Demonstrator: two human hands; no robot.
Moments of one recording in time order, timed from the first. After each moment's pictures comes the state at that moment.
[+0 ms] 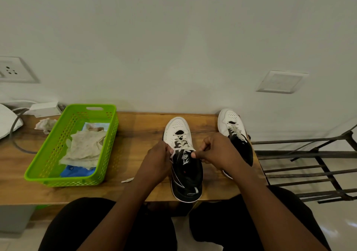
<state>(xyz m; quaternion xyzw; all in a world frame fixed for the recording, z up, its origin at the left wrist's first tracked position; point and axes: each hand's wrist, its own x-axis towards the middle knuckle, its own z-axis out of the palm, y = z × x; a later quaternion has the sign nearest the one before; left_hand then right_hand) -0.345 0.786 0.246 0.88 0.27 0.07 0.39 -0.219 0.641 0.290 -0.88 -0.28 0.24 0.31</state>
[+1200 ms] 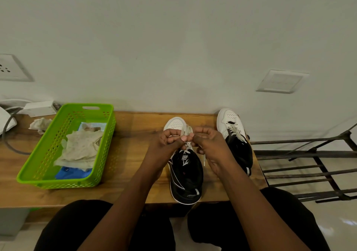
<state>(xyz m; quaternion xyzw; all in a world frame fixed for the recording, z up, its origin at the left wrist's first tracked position) -0.317 0.786 0.256 0.59 0.24 0.12 0.76 -0.222 0.666 0.276 -0.70 -0.08 0.29 0.65</state>
